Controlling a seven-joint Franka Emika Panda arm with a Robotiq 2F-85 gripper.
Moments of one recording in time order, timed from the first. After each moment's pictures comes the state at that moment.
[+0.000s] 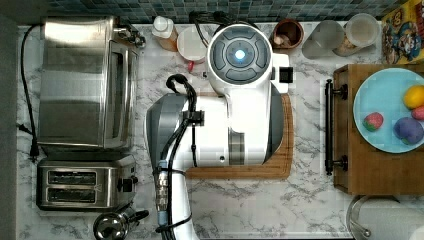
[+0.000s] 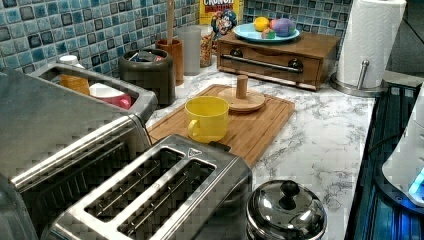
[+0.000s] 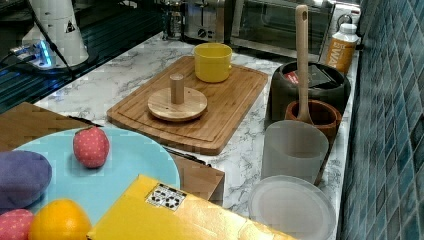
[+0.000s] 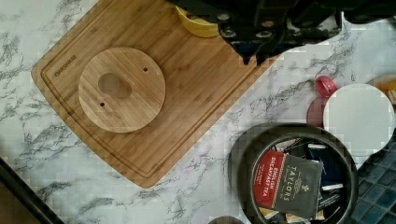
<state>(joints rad) 0.01 0.08 -0.02 -1.70 -0.03 0.25 0.05</state>
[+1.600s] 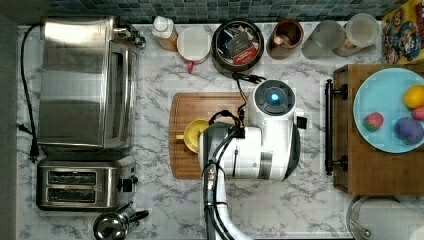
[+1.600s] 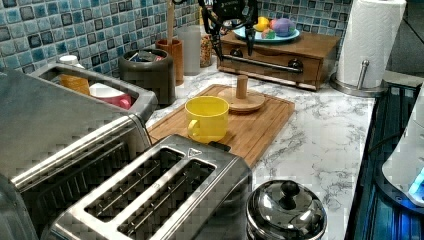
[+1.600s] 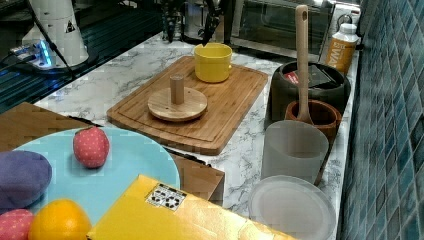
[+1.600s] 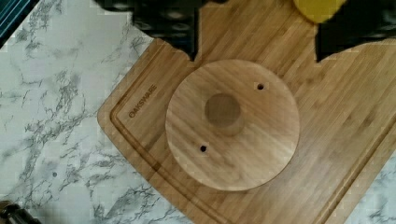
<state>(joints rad) -0.03 0.04 -0.11 -2.15 -0.05 0.44 0.05</state>
